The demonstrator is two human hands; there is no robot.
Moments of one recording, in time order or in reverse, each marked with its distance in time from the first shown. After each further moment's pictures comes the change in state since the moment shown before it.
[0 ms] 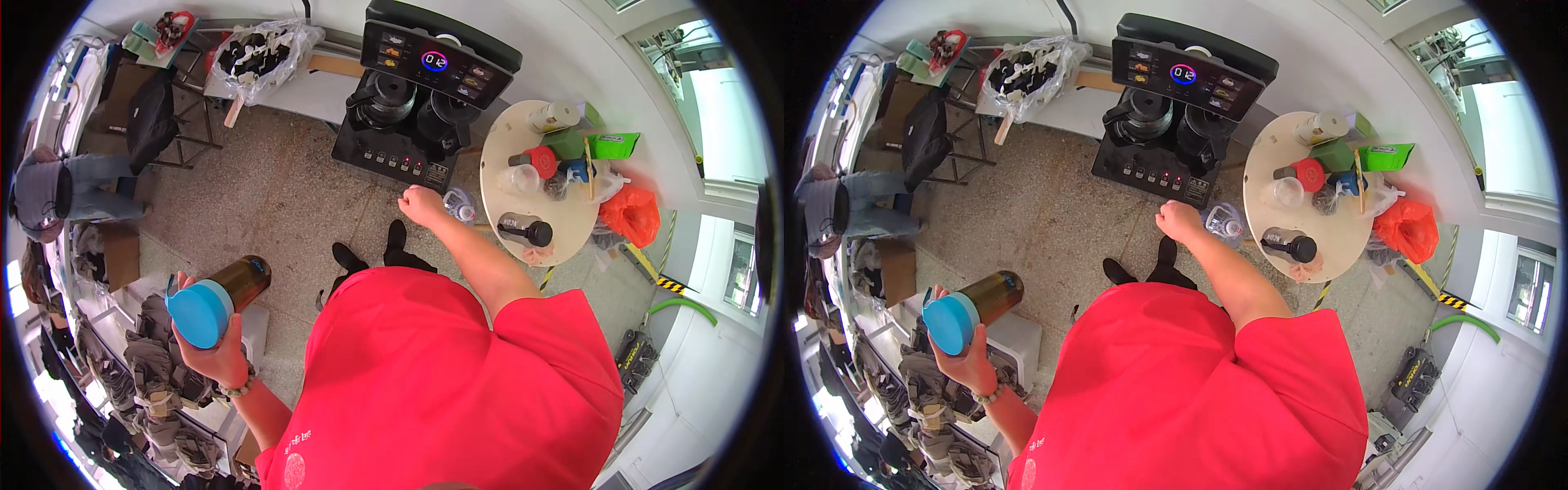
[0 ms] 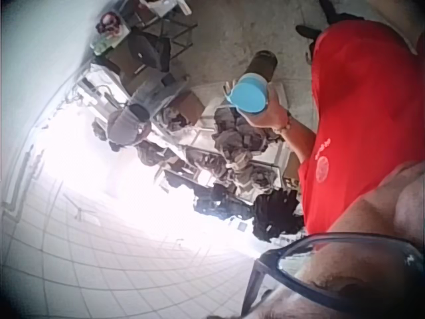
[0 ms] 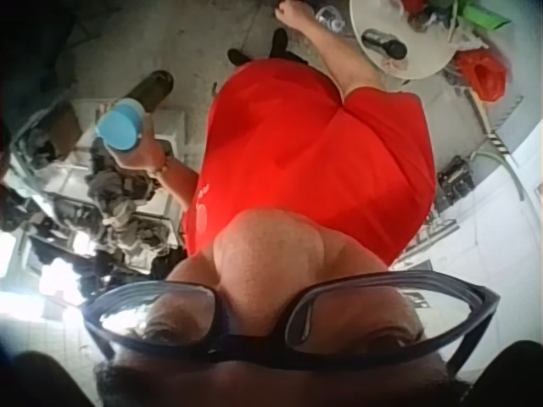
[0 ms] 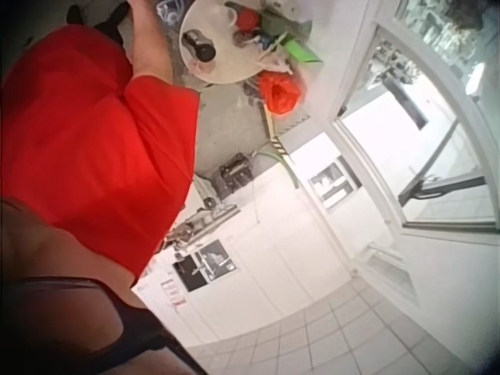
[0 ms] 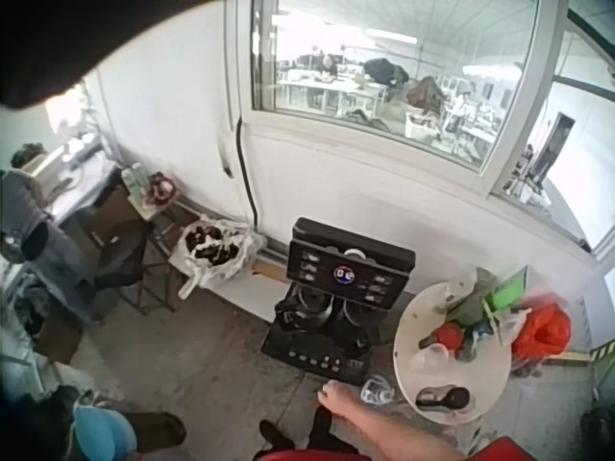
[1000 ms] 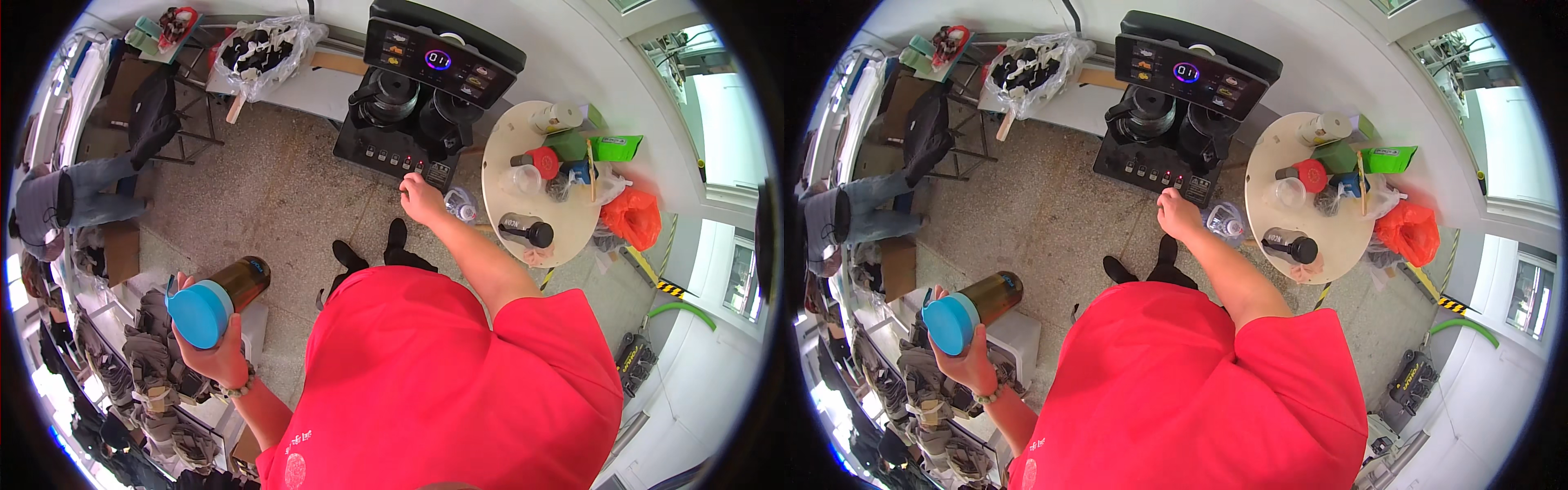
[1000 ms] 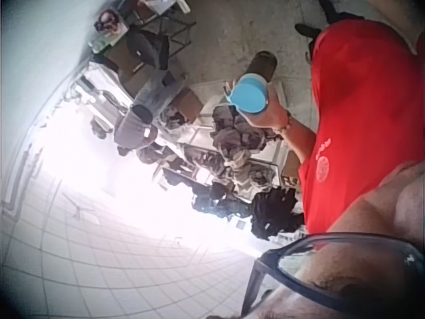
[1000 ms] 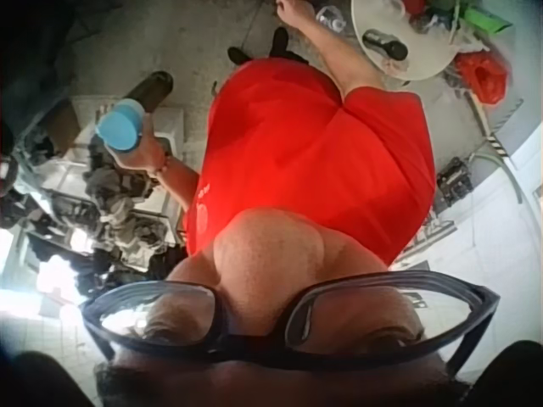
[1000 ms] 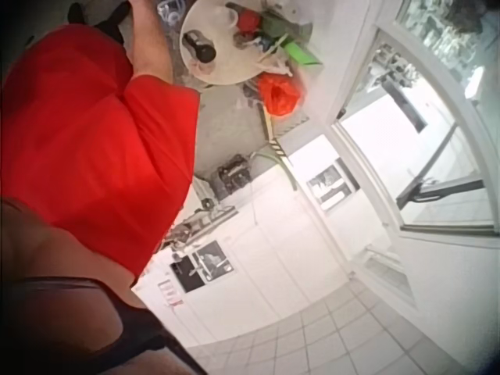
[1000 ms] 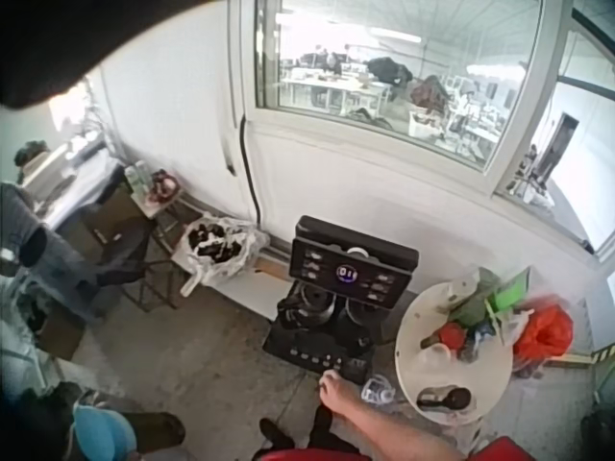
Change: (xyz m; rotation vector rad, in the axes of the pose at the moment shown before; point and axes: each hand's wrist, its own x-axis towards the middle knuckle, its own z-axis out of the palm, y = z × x) left_hand -0.007 -0.001 -0.005 0.018 -0.018 0.016; right_hand -0.001 -0.006 -0.001 0.072 0.106 -0.032
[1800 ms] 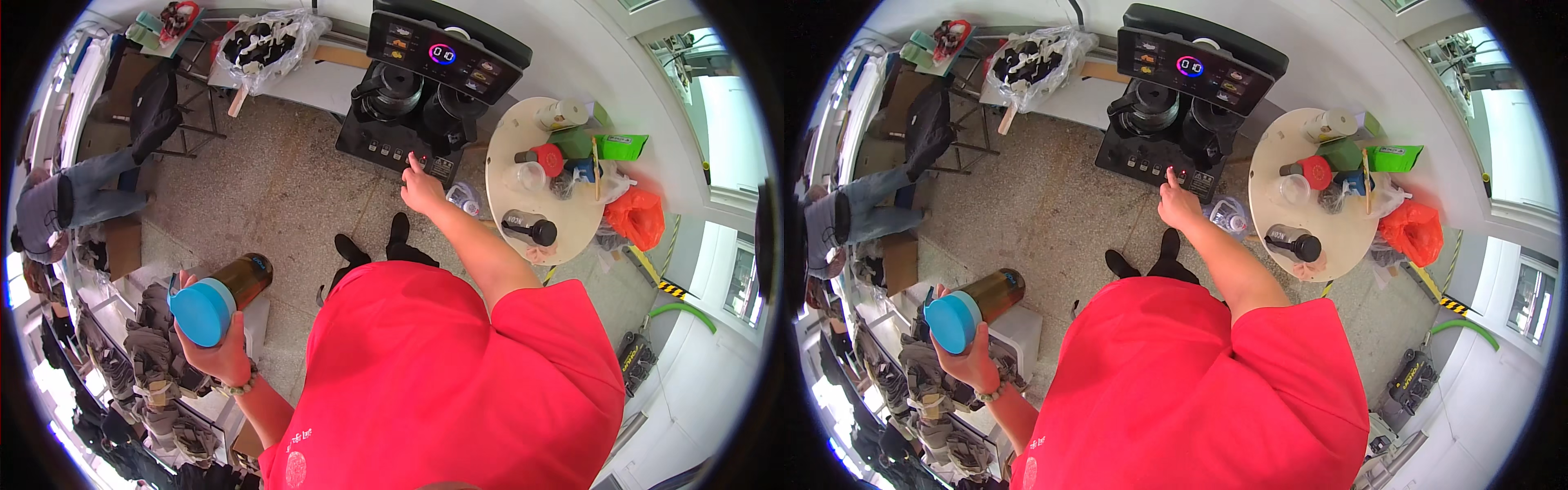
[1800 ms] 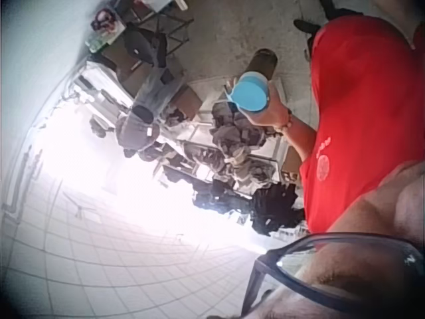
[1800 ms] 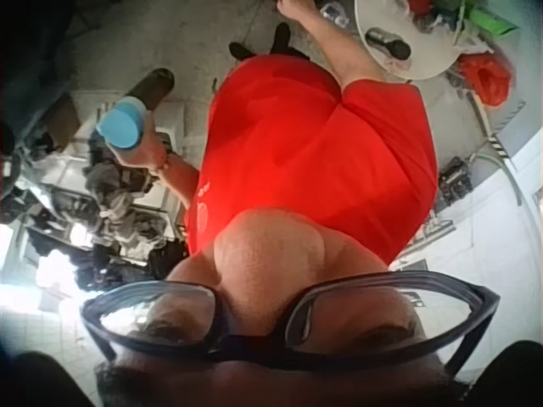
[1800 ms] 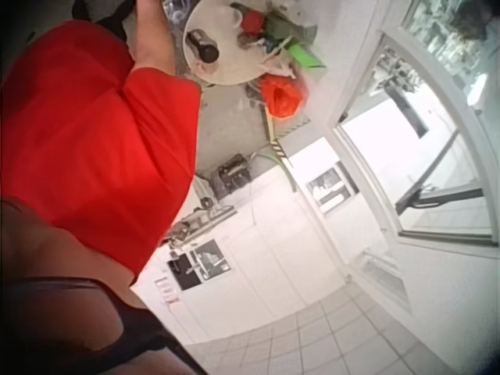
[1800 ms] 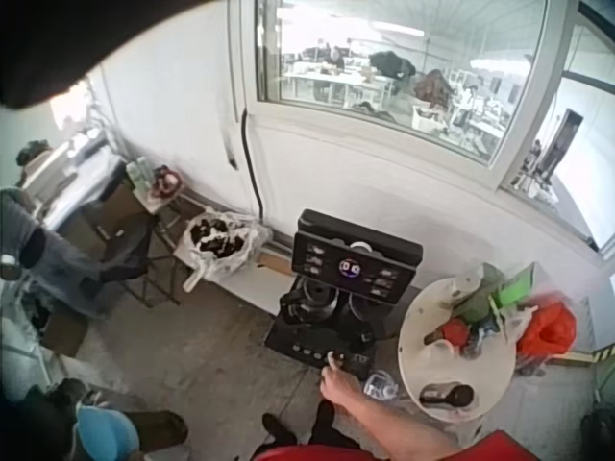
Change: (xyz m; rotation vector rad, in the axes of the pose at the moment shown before) left_hand -0.004 0.002 0.002 0.031 0.013 -0.014; right_hand 0.021 -0.009 -0.011 -0.146 -0.166 0.059
